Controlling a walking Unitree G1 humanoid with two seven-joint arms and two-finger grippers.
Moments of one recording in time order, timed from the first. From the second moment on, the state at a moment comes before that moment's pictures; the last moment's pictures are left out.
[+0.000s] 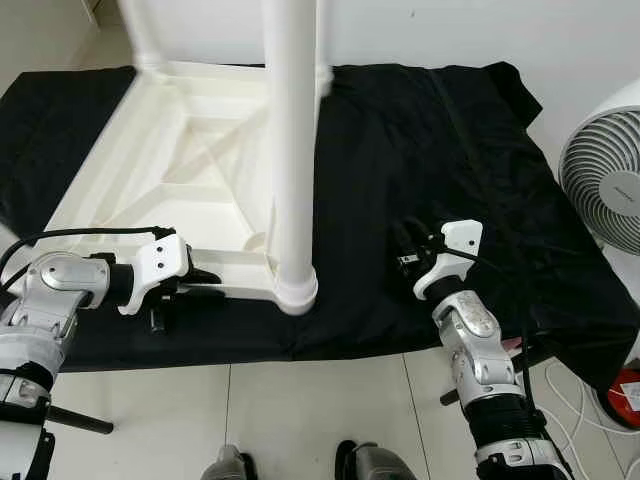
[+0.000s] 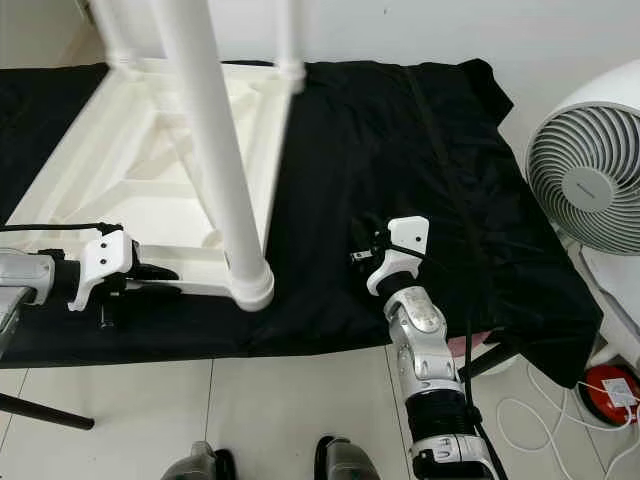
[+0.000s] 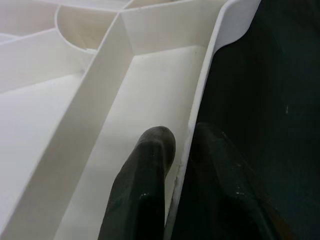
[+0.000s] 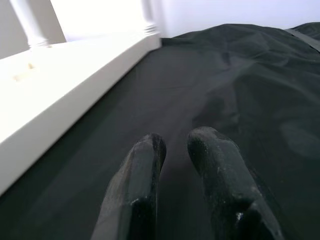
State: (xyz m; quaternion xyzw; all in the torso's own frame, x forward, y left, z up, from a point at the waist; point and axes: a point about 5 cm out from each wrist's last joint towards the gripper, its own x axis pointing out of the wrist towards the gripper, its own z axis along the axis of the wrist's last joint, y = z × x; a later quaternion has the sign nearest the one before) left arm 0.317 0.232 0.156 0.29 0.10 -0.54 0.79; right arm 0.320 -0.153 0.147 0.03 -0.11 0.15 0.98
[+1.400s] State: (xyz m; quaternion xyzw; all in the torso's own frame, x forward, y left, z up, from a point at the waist) left arm 0.282 0.164 0.171 0.15 -0.05 -0.50 0.85; right arm 0.306 -0.170 0.155 0.00 -0.10 0.21 0.97
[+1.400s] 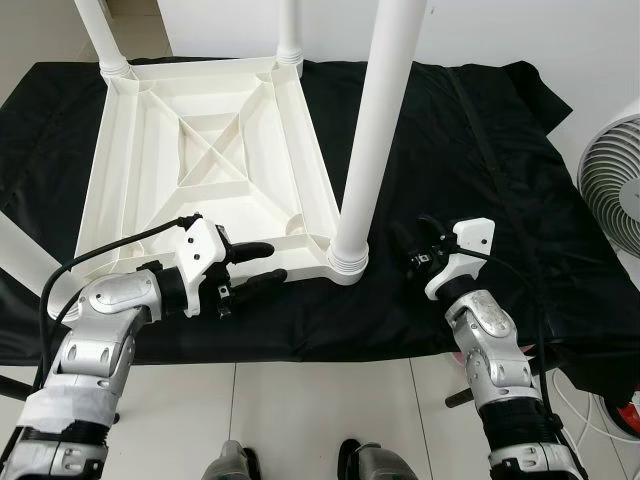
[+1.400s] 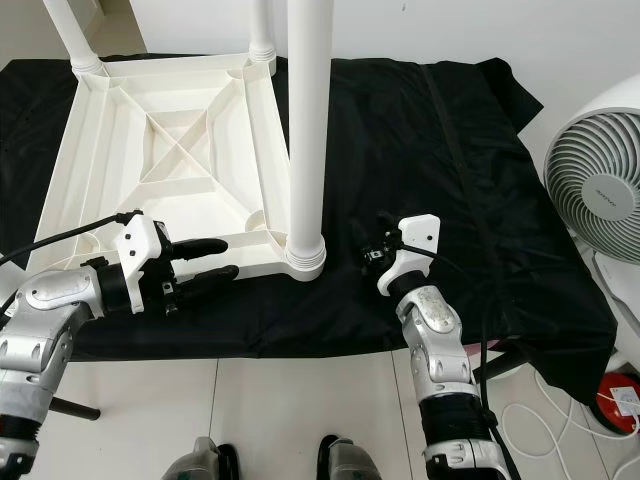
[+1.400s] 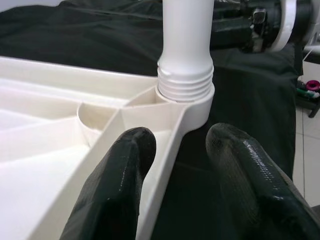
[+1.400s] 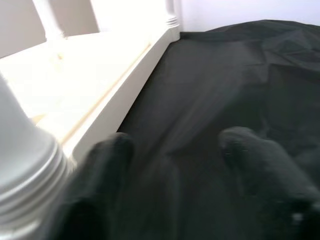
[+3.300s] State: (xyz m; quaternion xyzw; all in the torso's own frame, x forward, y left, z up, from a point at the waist) left arm 0.249 0.112 0.162 0.07 -0.01 -0.40 0.91; right arm 0.326 -0.116 0.178 -0.06 -0.07 0.48 0.87
